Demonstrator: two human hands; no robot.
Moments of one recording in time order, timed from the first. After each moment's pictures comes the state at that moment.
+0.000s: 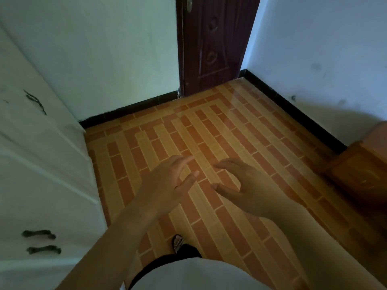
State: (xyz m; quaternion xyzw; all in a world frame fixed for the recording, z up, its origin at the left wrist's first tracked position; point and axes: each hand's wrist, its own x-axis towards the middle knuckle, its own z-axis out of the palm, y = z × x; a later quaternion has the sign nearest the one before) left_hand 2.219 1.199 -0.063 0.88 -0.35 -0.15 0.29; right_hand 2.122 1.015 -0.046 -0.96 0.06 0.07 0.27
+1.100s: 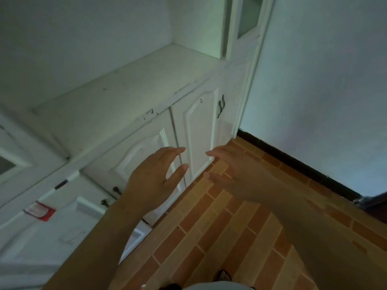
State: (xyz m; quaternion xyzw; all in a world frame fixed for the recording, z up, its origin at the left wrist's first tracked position) left_hand 2.447 1.295 -0.018 0.93 0.24 0.12 0.24; right_hand 2.606 1.148 -0.005 -0.78 -0.54 0.17 0.25
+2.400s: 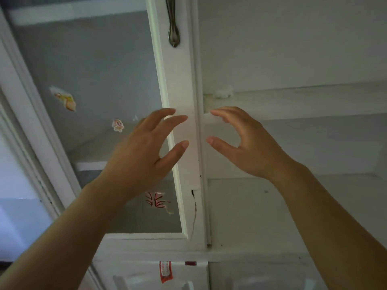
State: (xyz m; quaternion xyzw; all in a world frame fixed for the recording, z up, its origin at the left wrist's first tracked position) left_hand 2.281 1.437 0.223 0.79 0.51 0.31 -0.16; right_hand 2.493 1.487 0.213 -0.36 -0.82 0.06 0.43
